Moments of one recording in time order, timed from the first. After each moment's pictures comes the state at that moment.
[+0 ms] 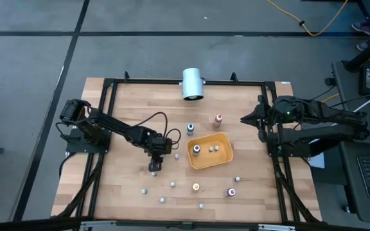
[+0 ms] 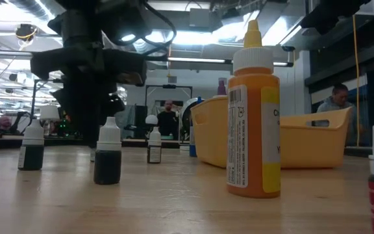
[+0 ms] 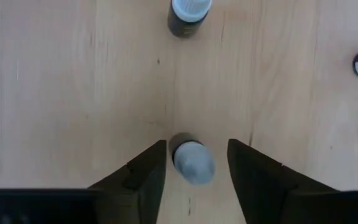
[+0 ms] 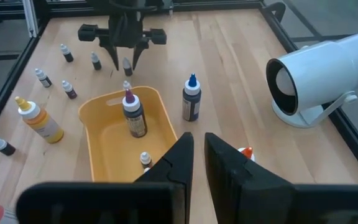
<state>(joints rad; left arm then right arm) -0.16 1.65 0.89 -0.45 0.08 -0.28 -0.06 0.66 0.86 -0.74 0.03 0.02</state>
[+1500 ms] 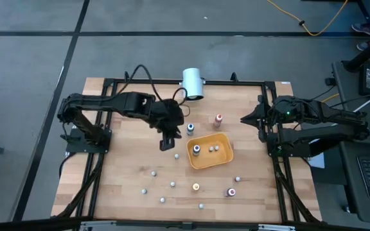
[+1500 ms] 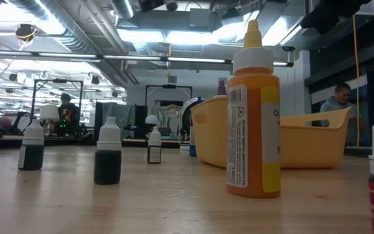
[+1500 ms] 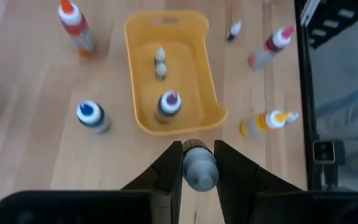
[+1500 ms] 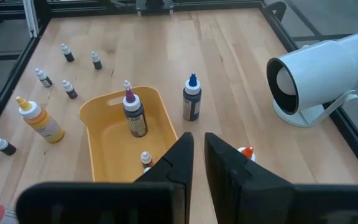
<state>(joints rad) -0.03 1.60 1.70 -1.01 0.08 -0.24 -0.06 0.66 0.86 -0.74 0.03 0.02</state>
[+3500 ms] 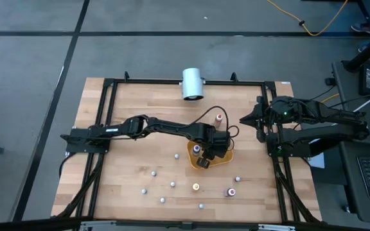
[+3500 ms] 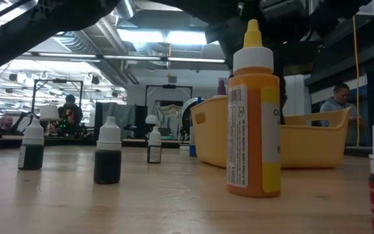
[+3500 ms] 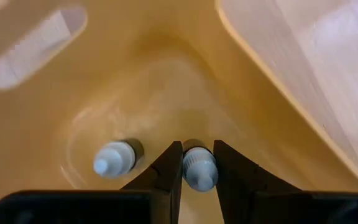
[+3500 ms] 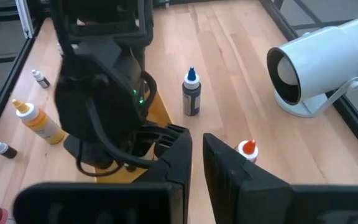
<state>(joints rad) -0.05 2.55 2.33 -0.93 0.13 0.37 -0.06 0.68 0.86 -0.75 0.03 0.07</state>
